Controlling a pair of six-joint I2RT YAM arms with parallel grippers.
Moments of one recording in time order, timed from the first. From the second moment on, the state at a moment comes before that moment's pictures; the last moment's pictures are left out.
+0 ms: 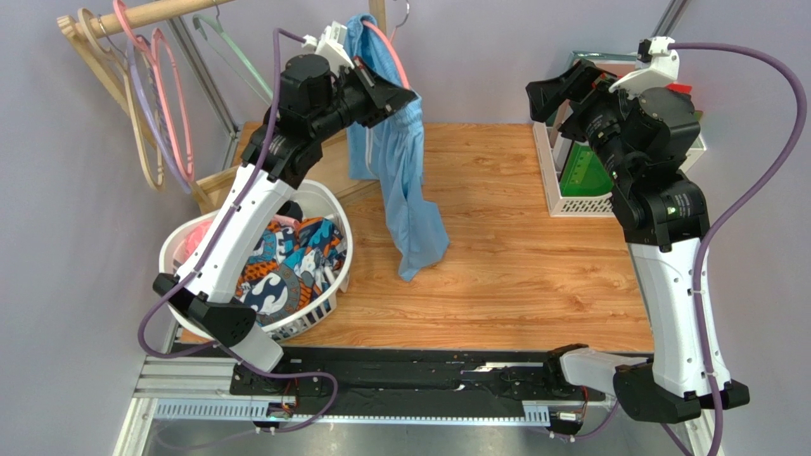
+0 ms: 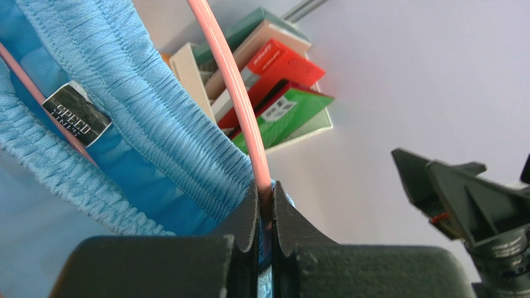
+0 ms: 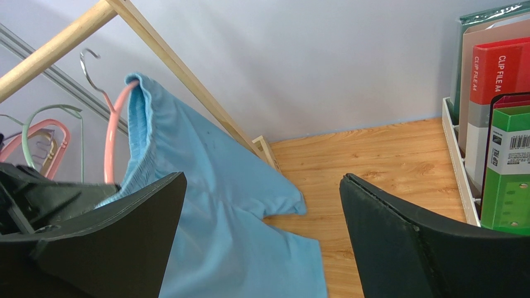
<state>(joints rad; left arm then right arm) -0.55 1.56 1.95 -0.49 0.17 -0.87 0.25 1.21 1.82 -0.59 0.05 0.47</state>
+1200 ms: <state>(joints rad) -0.34 1.86 2.22 -0.19 0.09 -0.90 0.24 1.16 1.72 -0.61 0.03 0.46</state>
